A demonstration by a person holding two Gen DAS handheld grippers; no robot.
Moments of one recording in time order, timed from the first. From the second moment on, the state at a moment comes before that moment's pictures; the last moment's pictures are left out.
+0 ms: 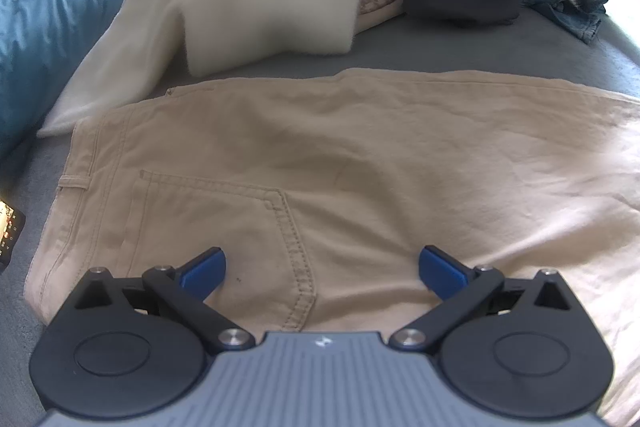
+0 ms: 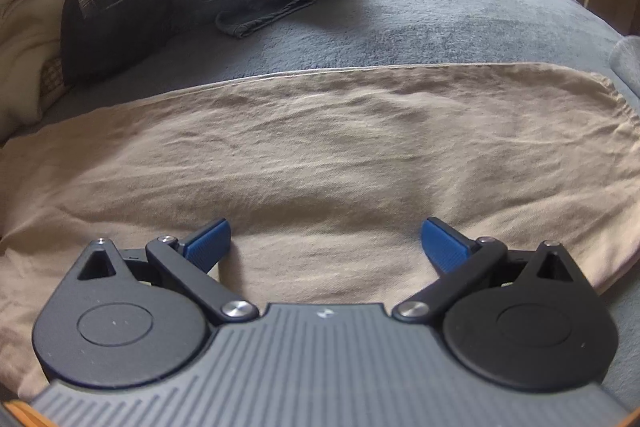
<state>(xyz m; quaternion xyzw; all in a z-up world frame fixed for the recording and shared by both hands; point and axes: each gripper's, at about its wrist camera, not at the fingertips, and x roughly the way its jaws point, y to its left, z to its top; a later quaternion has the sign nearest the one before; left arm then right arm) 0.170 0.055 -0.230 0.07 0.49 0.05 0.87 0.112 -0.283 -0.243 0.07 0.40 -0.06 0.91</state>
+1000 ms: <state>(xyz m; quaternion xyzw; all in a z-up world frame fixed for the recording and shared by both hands) 0.163 0.038 -0.233 0.04 0.40 -0.08 0.91 0.037 -0.449 -0.237 0.28 0.23 -0.36 0.86</state>
